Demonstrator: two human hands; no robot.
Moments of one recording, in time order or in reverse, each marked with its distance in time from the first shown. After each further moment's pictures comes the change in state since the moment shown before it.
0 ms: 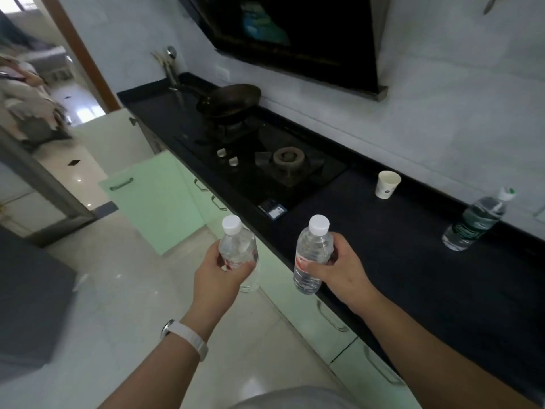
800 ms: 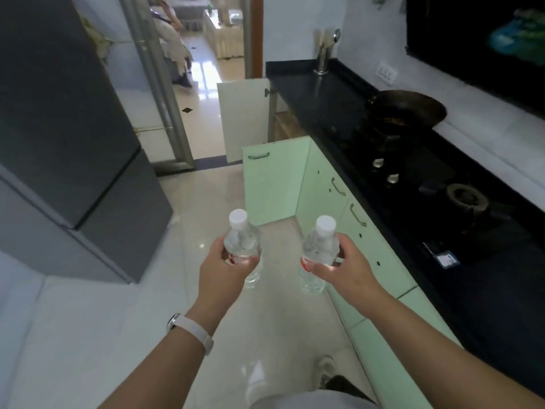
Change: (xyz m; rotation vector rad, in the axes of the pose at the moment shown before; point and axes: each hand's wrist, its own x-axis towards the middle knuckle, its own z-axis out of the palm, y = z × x) left_hand 0.097 -0.146 -0.342 -0.128 0.362 -0.175; right_hand 0.057 -0.065 0.400 -0.257 -0.372 -0.065
